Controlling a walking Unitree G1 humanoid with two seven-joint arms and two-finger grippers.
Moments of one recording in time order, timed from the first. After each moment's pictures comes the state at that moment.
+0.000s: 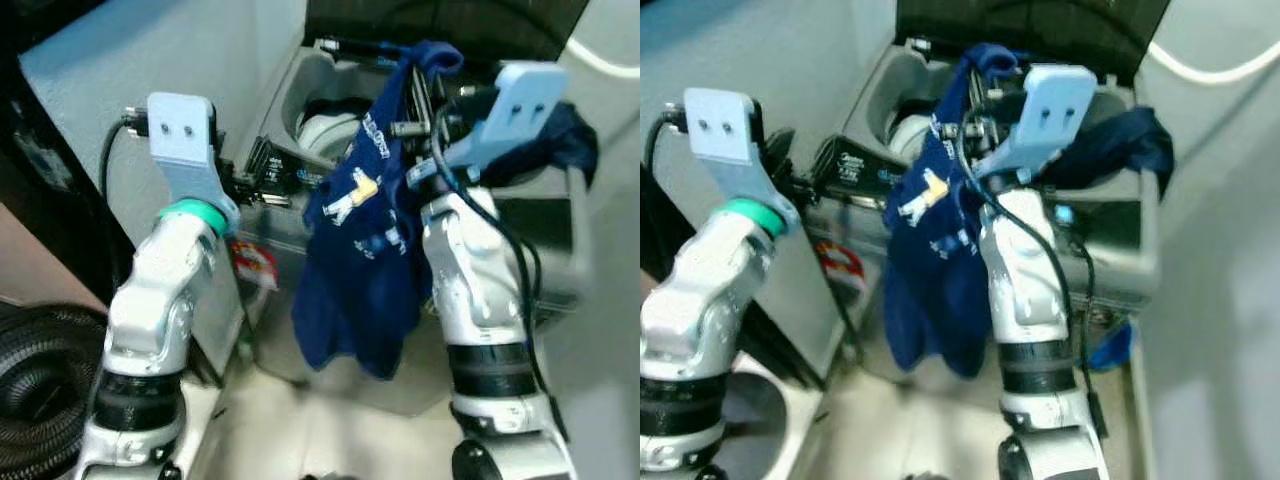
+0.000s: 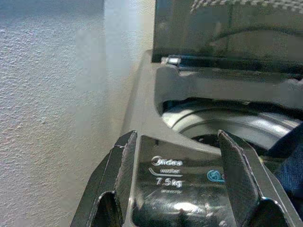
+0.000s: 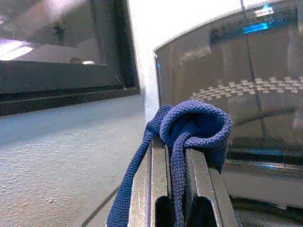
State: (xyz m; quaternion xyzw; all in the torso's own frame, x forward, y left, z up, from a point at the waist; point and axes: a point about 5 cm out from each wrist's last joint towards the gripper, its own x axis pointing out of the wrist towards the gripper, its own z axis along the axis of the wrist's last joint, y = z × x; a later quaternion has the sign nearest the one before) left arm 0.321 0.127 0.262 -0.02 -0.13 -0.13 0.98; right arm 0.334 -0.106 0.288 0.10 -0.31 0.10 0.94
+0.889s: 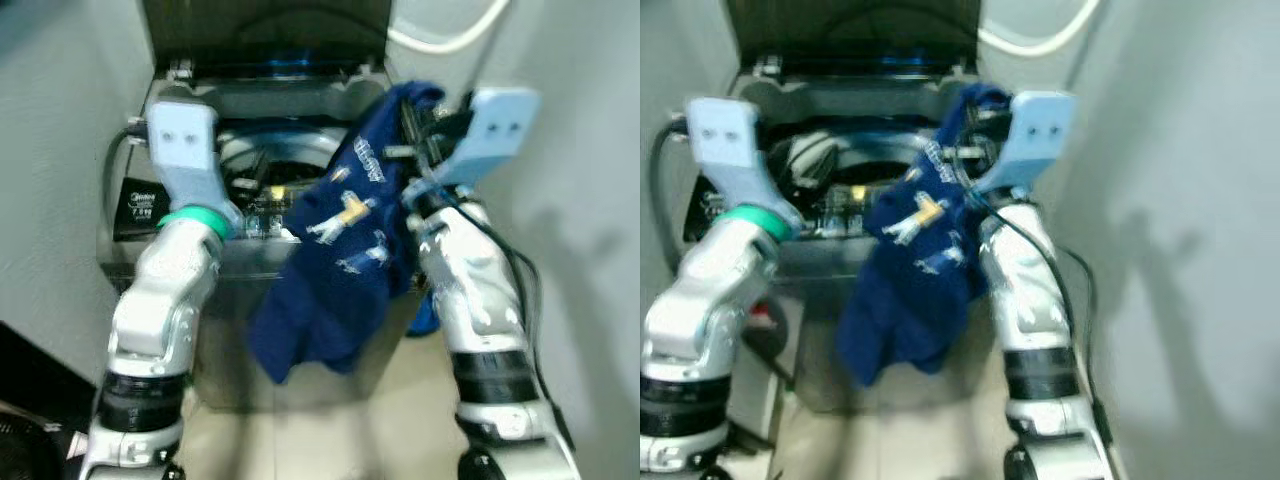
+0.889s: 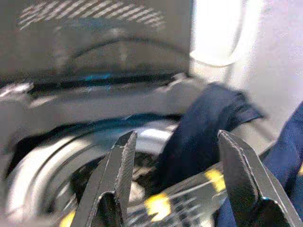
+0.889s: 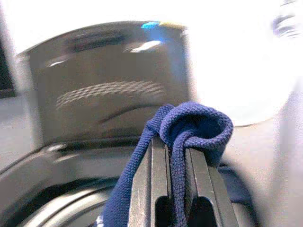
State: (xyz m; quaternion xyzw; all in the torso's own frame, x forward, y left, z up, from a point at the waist) left arm 0.321 0.124 0.263 -0.01 -0.13 -0.13 0.98; right arm 0.340 -0.110 0.276 0.09 -0.27 0.09 0.95
